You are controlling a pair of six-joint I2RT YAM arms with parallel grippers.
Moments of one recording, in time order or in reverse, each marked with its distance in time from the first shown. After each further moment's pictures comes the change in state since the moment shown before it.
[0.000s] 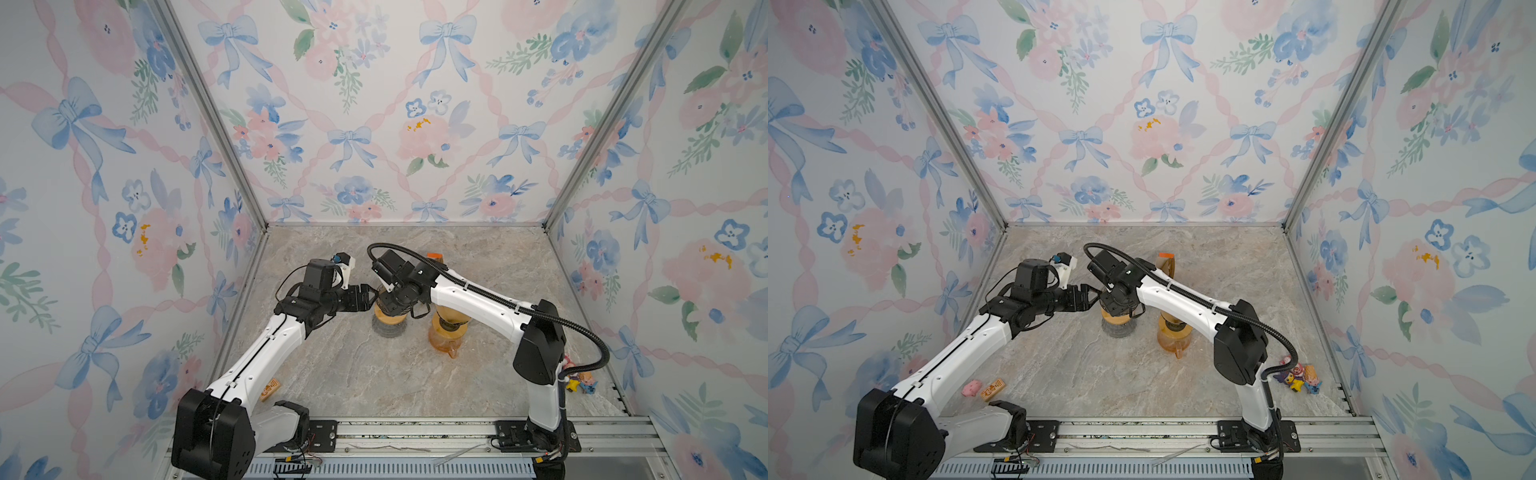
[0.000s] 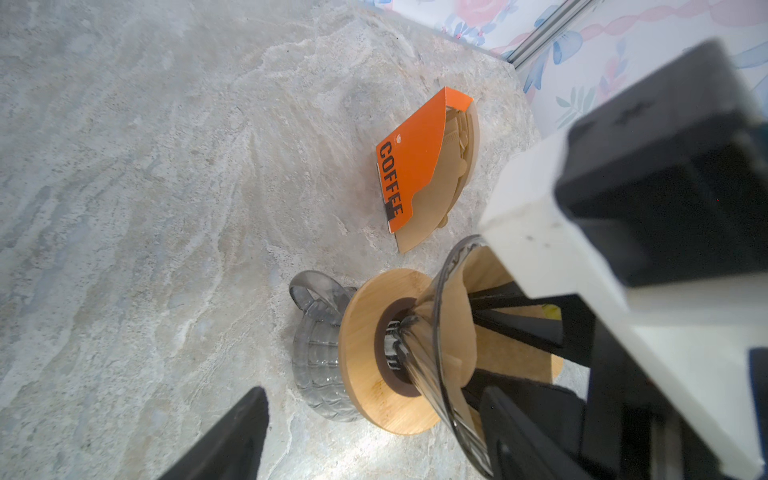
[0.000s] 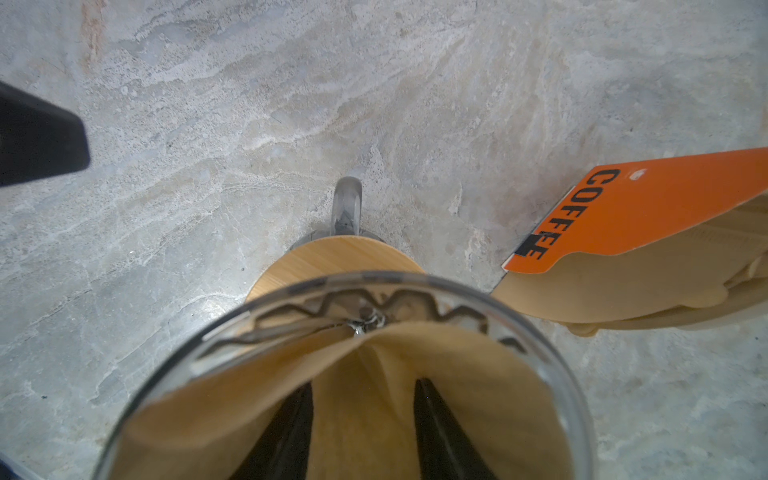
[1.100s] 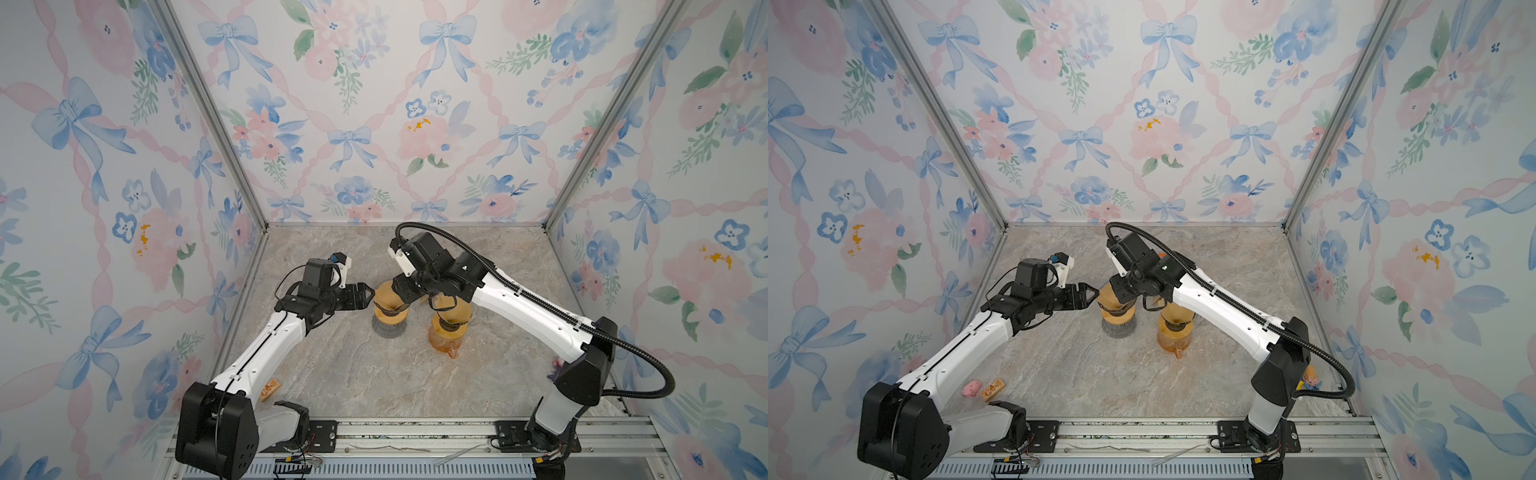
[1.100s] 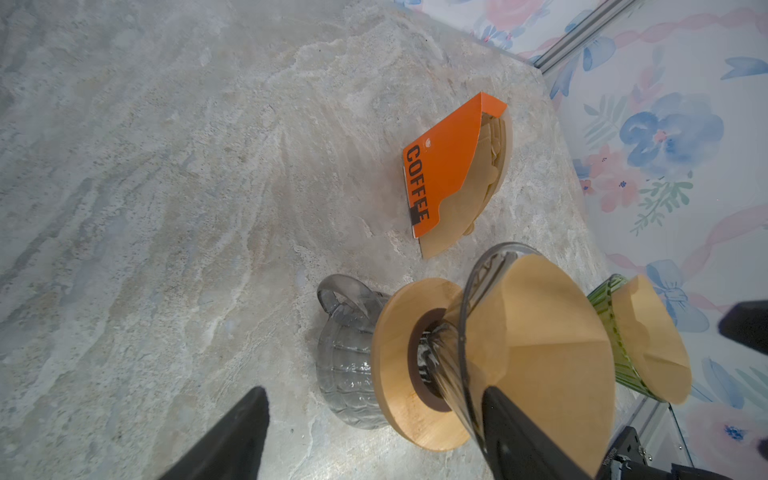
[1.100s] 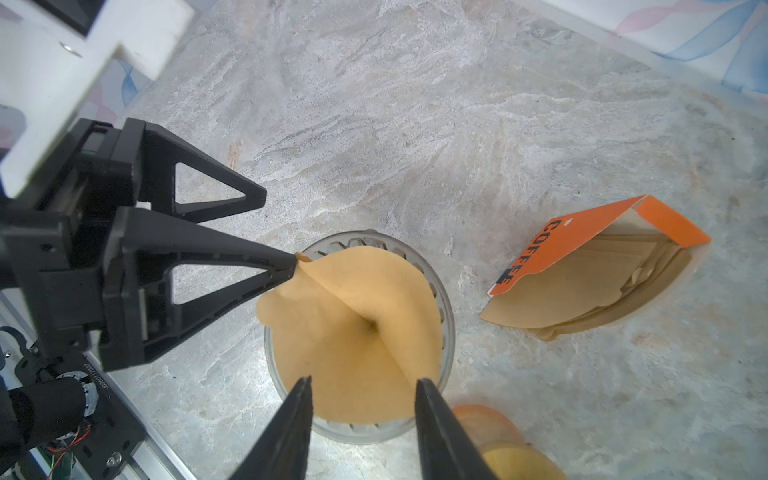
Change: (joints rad) left arm 0.031 0.023 -0.003 0.000 -0.025 0.000; right arm -0.065 -0.282 -0.122 0.114 -0.111 0.014
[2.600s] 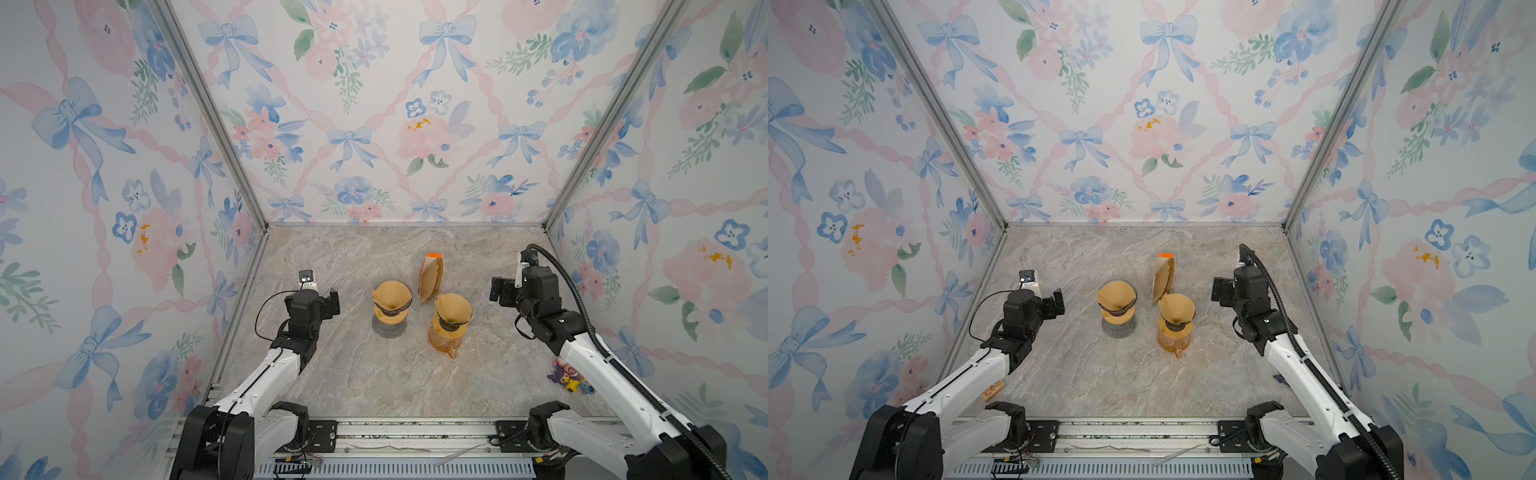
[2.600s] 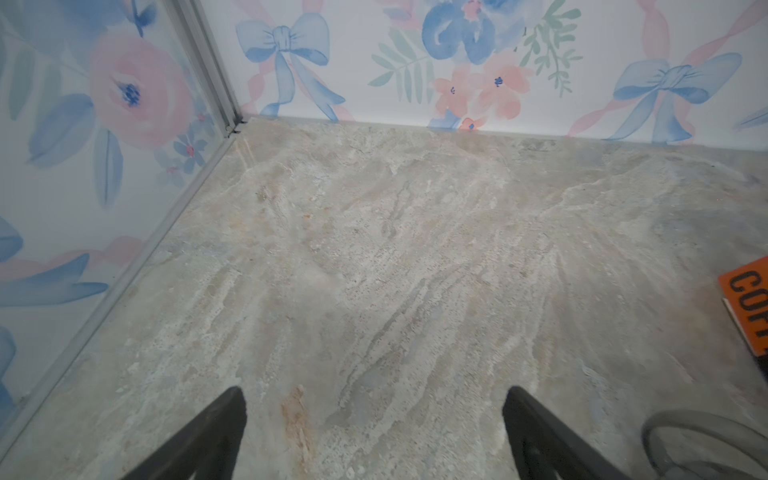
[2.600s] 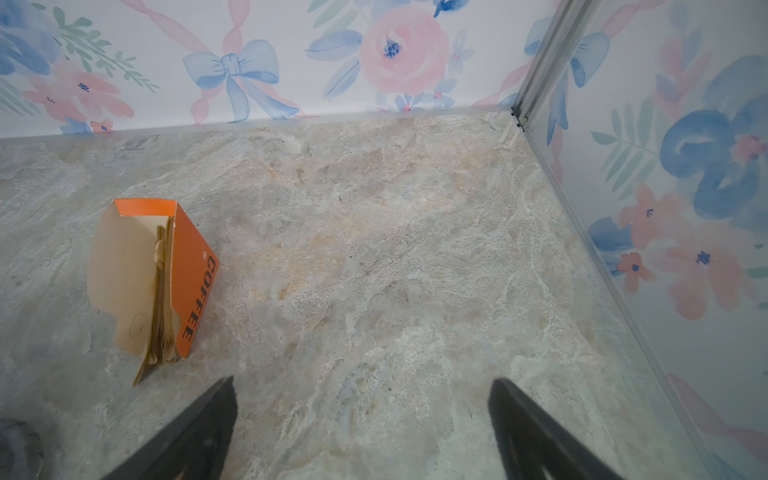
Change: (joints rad) left arm 0.085 -0.119 -0.468 0.661 -0.688 0.249; right arm -0.607 -0.673 -0.947 0.584 0.241 -0.050
